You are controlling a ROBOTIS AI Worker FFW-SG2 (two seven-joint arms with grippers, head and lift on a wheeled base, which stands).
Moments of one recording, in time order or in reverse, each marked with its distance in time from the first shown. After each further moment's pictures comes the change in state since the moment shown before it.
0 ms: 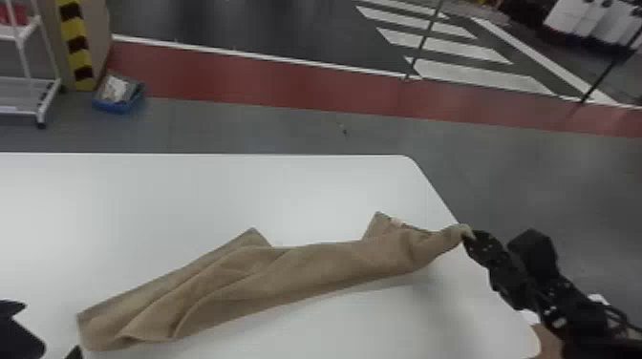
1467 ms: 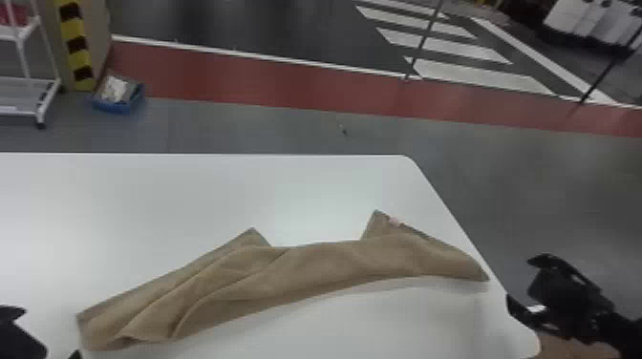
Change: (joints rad) left arm 0.001 0.002 0.001 0.022 0.013 -0.004 0.017; right arm 0.126 -0.167 -0.108 0.085 0.276 -0.179 0.094
